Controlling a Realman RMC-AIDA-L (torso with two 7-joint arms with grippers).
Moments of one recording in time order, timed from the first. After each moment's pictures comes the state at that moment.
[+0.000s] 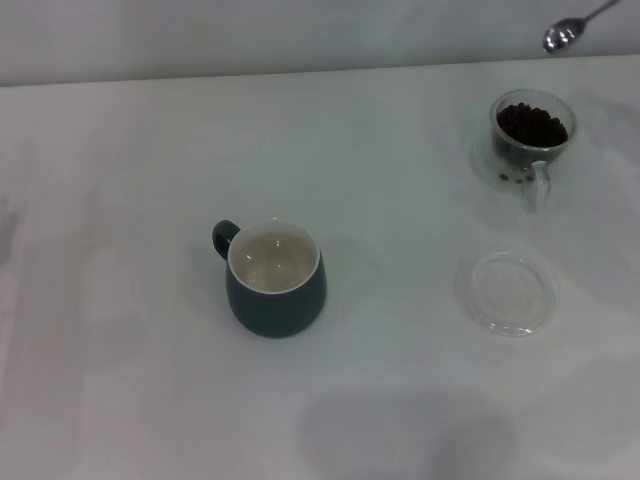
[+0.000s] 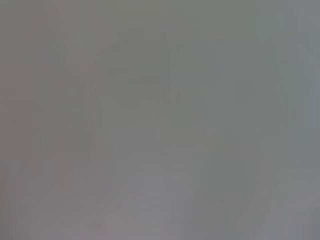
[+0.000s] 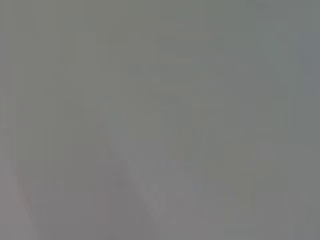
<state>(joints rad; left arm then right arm) -0.37 -2.08 -1.00 -0.15 -0.82 -1.16 2.82 0.42 1.90 -0.43 -0.49 1.72 1.41 -1.66</state>
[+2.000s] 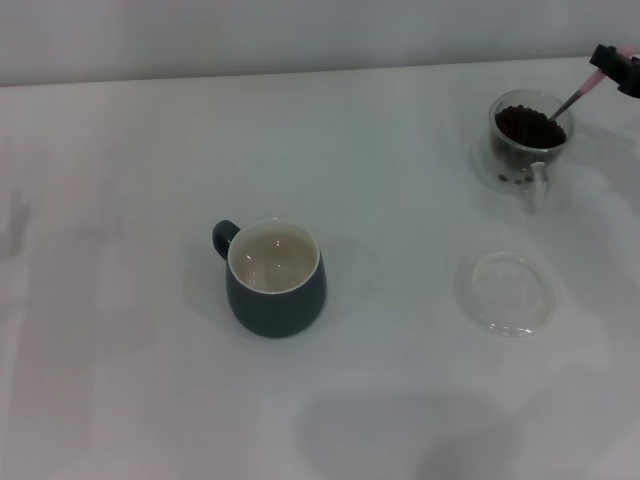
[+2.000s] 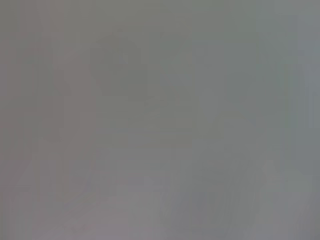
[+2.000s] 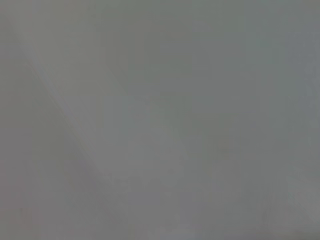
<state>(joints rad) -0.39 -2.08 -1.00 -0.15 -0.82 -1.14 2.82 0.41 2.01 -0.58 -0.57 1.57 1.02 -1.59</state>
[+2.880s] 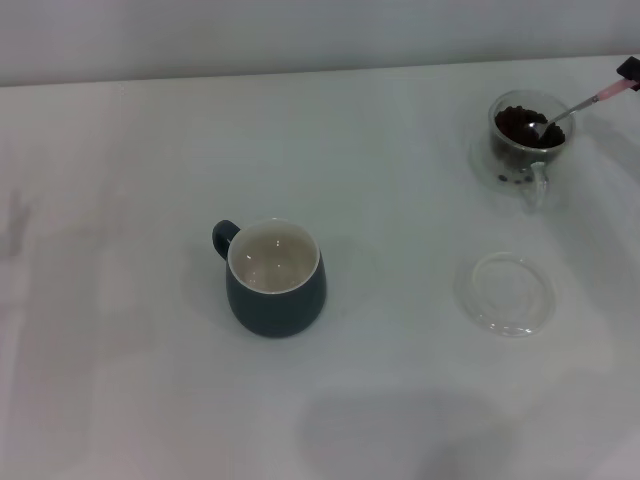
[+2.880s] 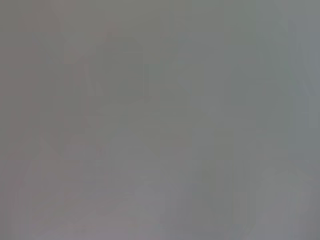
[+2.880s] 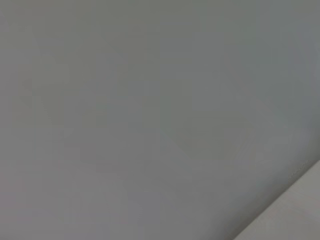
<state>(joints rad) -0.38 -2.08 -1.00 -0.16 -0.82 -1.15 2.82 0.40 2.00 -0.58 -0.54 1.58 0.90 -1.09</state>
